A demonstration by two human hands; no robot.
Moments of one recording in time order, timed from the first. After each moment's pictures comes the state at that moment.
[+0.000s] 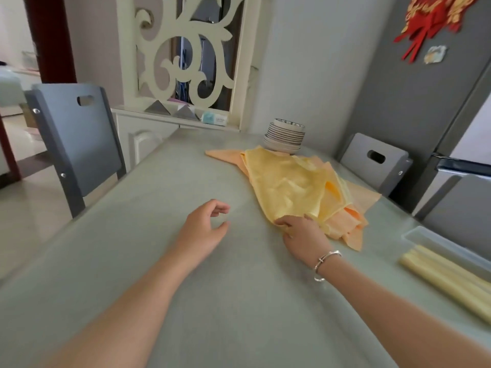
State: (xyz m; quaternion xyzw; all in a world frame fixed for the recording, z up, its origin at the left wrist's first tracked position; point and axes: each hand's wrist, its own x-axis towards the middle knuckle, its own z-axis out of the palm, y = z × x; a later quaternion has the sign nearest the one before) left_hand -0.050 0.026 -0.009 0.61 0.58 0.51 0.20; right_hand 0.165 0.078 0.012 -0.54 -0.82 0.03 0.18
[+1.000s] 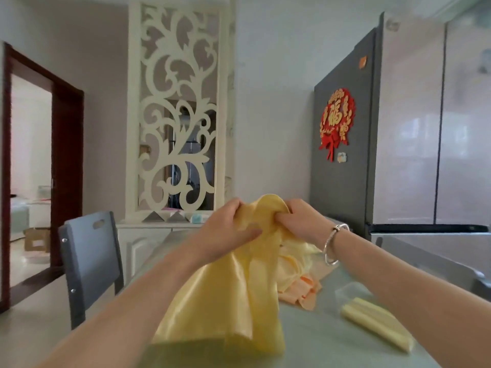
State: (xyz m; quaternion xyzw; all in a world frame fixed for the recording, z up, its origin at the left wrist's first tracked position) left_hand 0.043 -0.125 0.226 0.75 0.47 0.45 0.13; right_hand 0.218 -0.089 0.251 -0.46 -0.79 0.16 0.37
